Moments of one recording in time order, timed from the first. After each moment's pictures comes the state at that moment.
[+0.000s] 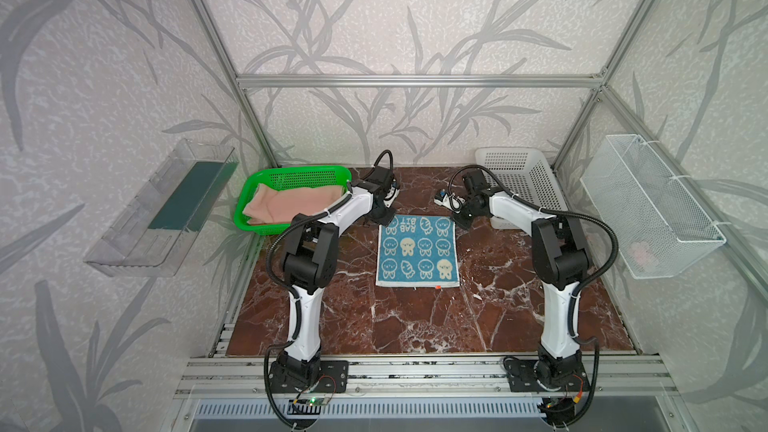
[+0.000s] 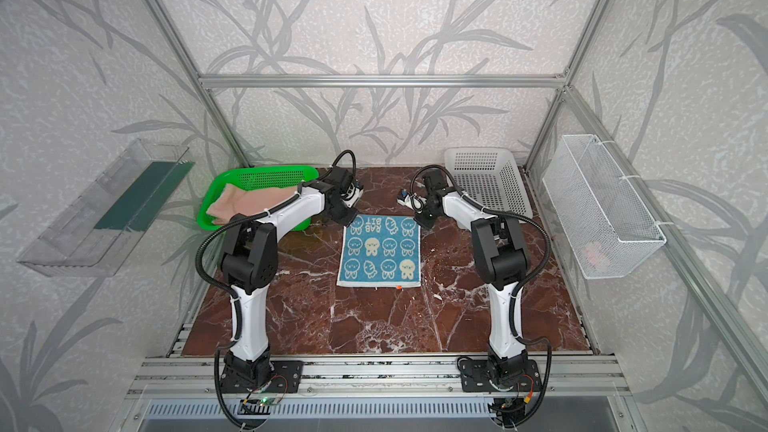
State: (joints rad) left arm -0.37 2.07 1.66 -0.75 -0.07 0.18; right arm 0.31 2.09 1.56 -0.53 -0.24 -0.73
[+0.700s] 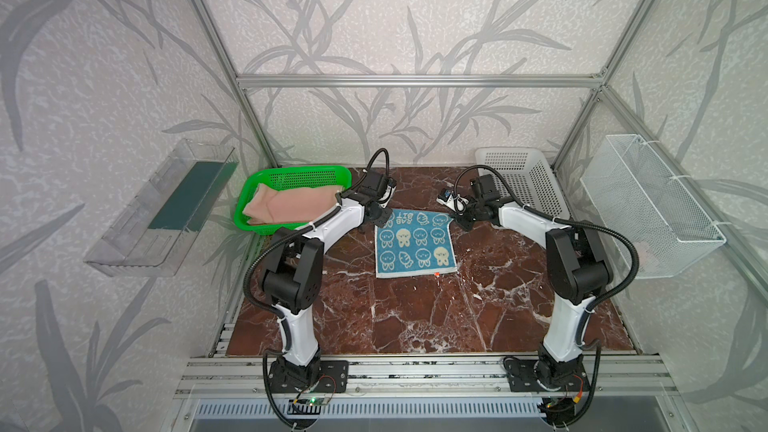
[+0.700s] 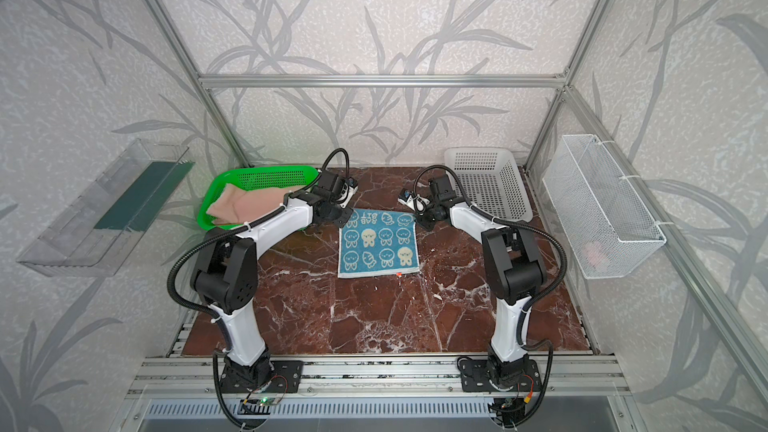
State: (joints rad) left arm -0.38 1.86 1.41 -0.53 -0.15 0.22; right arm 0.31 1.92 1.32 -0.29 -0.30 -0.71
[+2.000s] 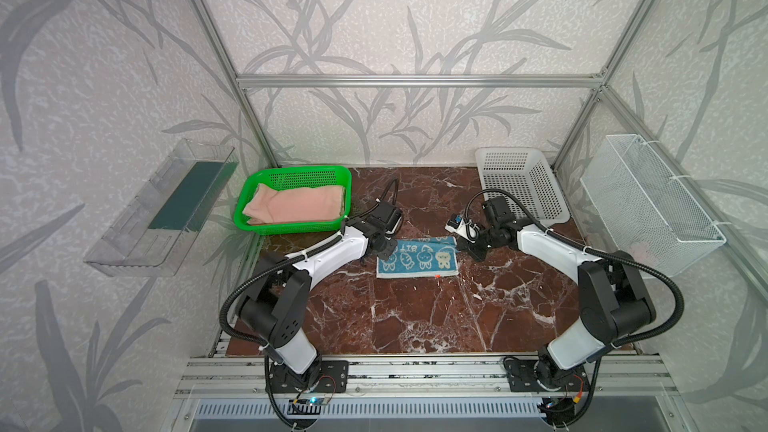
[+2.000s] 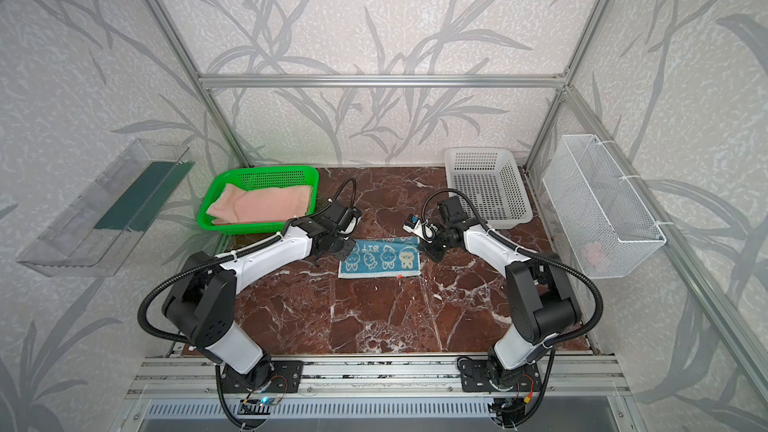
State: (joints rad) left arm -0.56 1.65 1.12 -0.61 -0.23 0.02; right arm 0.34 1.62 1.01 -0.48 -0.46 -0.67
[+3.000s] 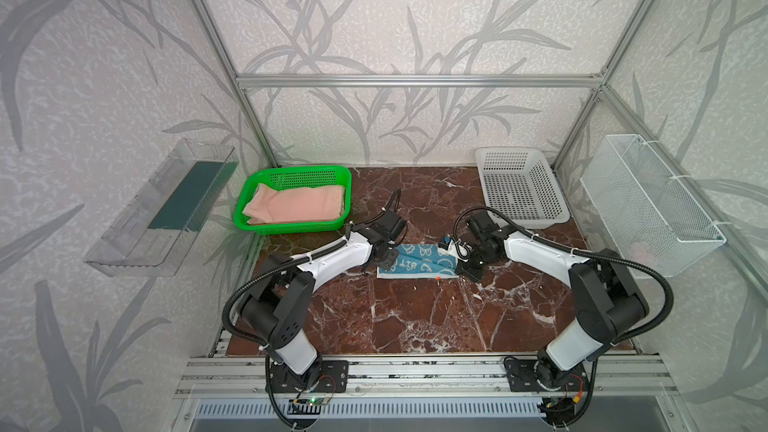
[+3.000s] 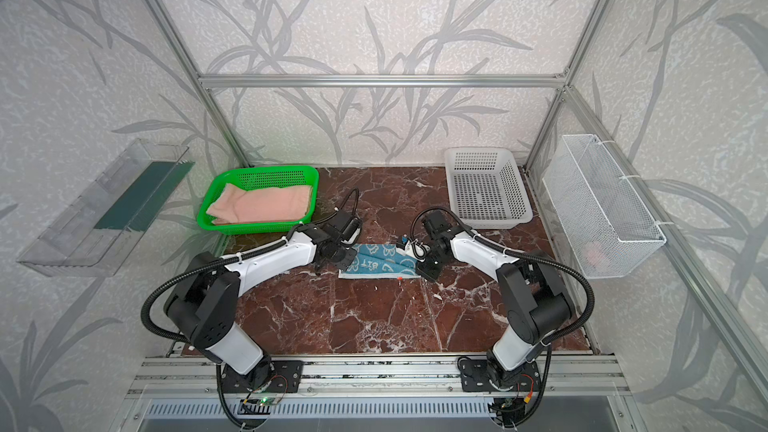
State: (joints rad) left arm -0.60 1.65 1.07 -0.65 -0.22 -0.06; right arm 0.47 1.66 0.99 -0.64 -0.35 -0.59
